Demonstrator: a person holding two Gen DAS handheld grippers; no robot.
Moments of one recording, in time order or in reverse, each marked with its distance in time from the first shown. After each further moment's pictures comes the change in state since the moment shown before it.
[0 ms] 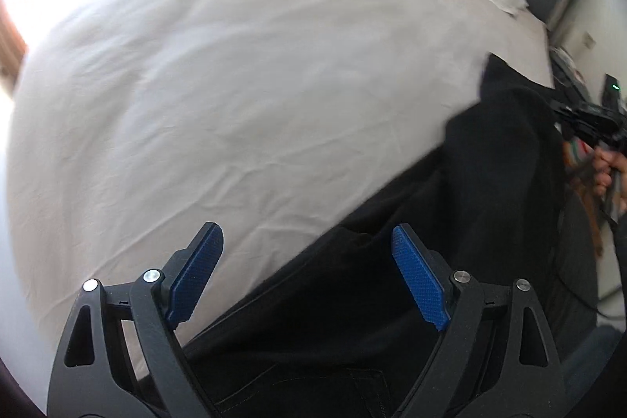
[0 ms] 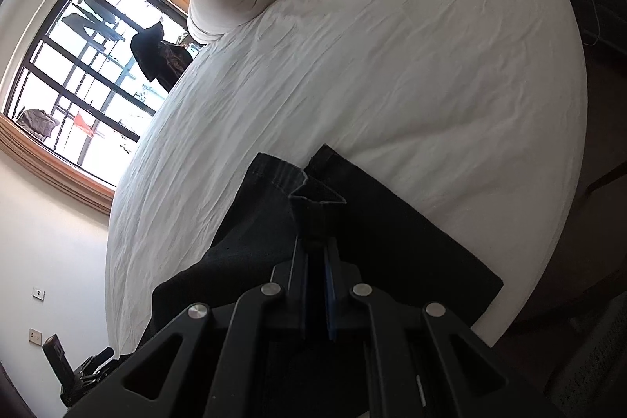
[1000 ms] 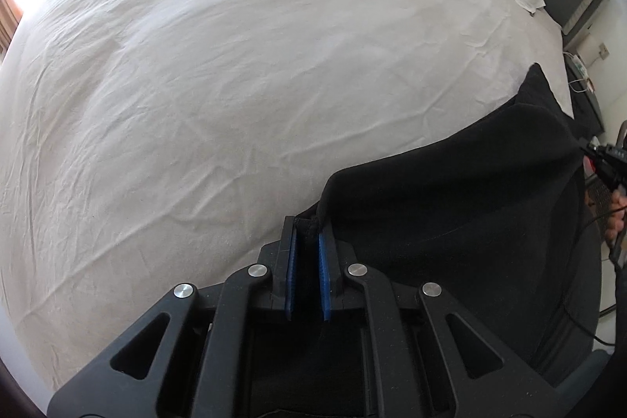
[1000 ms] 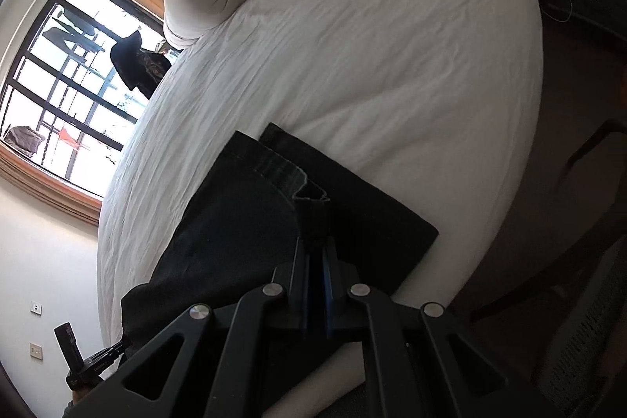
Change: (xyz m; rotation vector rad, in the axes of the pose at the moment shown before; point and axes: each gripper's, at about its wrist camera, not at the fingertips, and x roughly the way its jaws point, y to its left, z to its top) left arm 0.060 -0.001 0.014 -0.089 0.068 0.026; right arm 0.003 -0.035 -0.017 0.065 0.002 -0.051
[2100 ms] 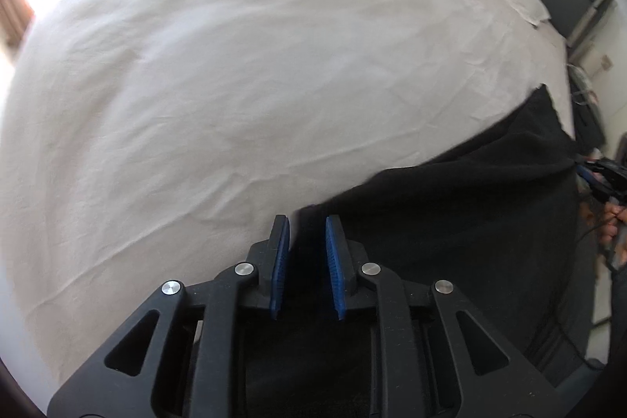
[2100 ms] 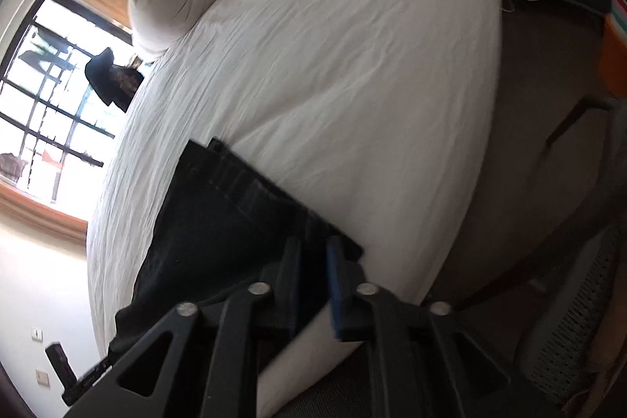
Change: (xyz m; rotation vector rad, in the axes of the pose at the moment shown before) left arm -0.027 0.019 -0.005 -0.029 -0.044 0.035; right arm -0.009 -0.042 0.009 0.111 -0.010 -0.082
